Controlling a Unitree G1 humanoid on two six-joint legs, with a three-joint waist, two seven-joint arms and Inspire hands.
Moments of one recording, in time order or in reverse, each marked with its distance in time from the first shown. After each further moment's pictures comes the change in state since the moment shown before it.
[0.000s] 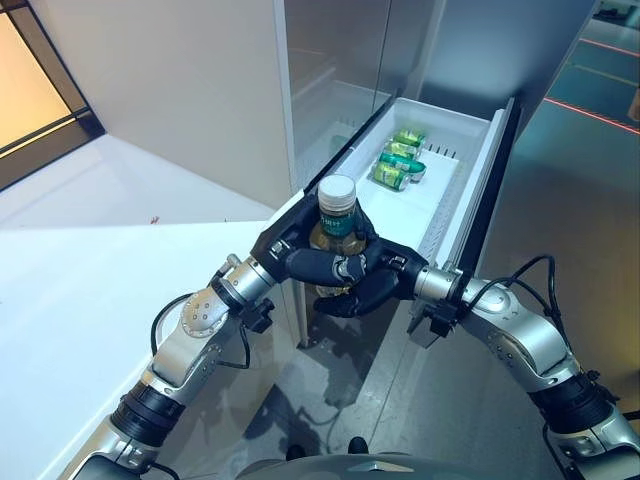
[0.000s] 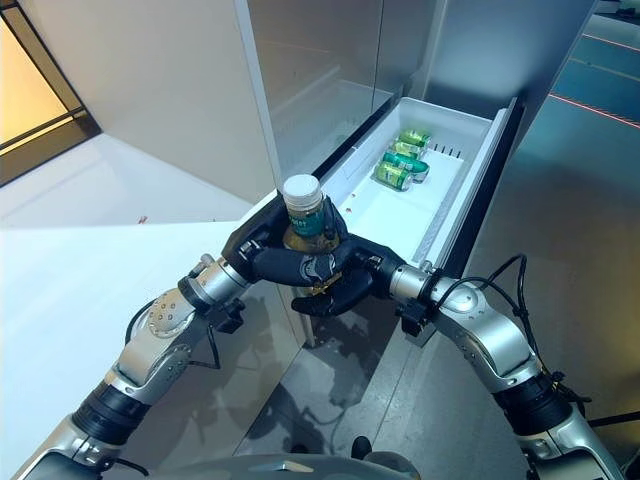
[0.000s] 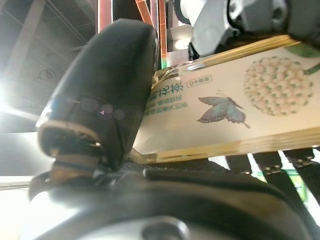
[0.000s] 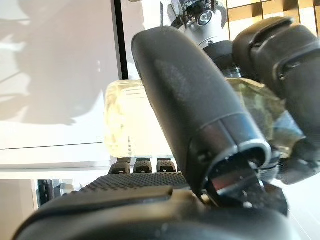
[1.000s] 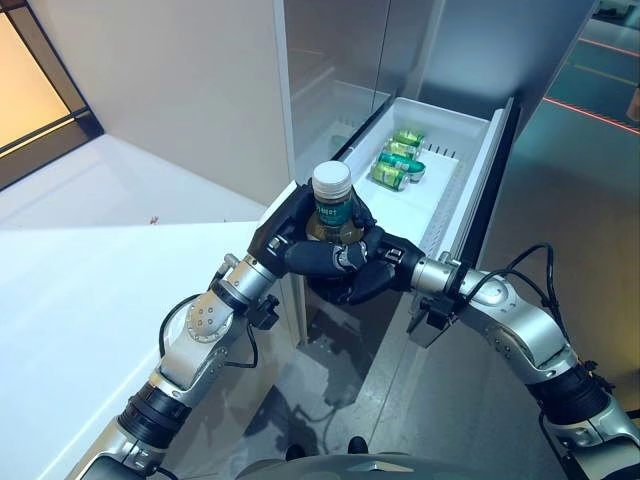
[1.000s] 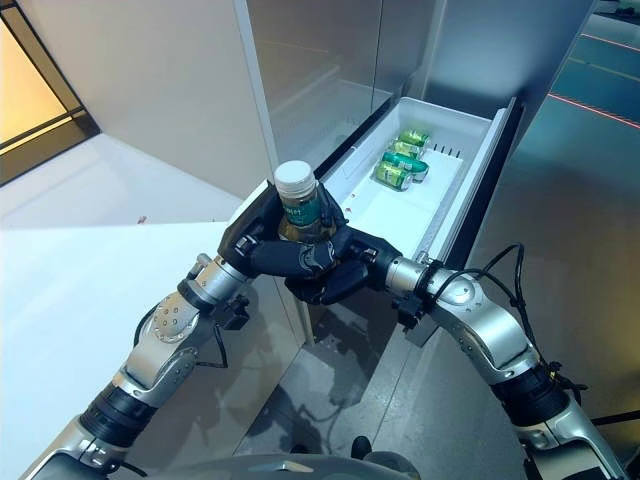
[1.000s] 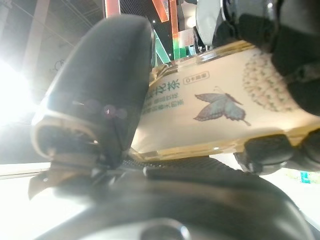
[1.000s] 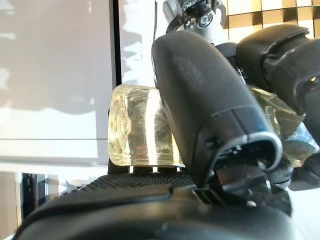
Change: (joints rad) left arm 0.001 -0.034 -0.016 0.000 0.037 -0.109 0.106; right arm -0.047 -0.002 0.014 -0.012 -0.059 -0.041 -0.018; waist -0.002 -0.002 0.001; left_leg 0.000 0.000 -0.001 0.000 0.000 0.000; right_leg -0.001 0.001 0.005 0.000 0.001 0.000
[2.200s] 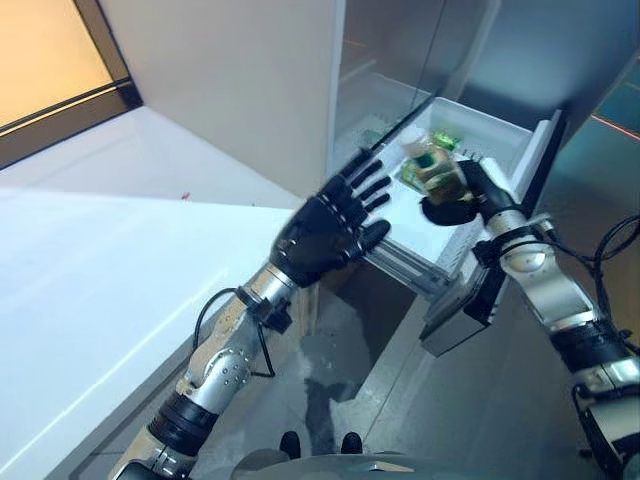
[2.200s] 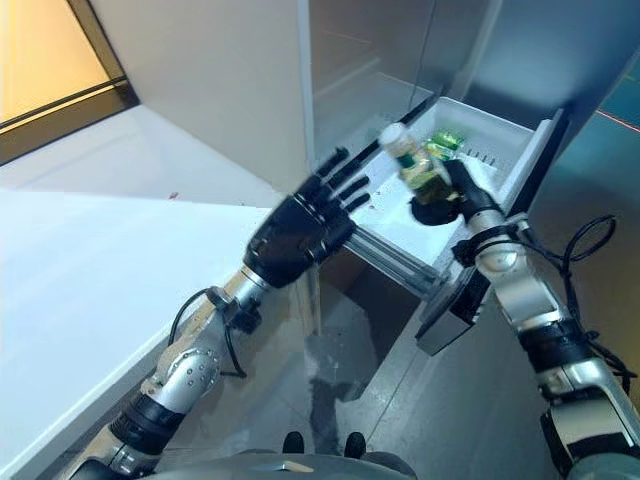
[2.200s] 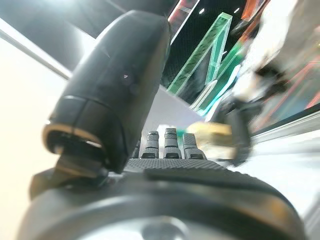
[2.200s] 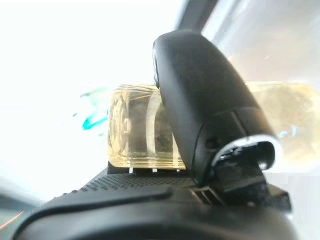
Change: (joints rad) left arm 0.048 -0.134 -0.091 0.030 -0.482 0.303 -0.138; right arm -0.243 -0.157 -0.076 0.670 -0.438 -0.142 -0.600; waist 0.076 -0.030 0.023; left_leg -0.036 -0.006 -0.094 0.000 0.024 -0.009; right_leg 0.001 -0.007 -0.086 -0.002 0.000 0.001
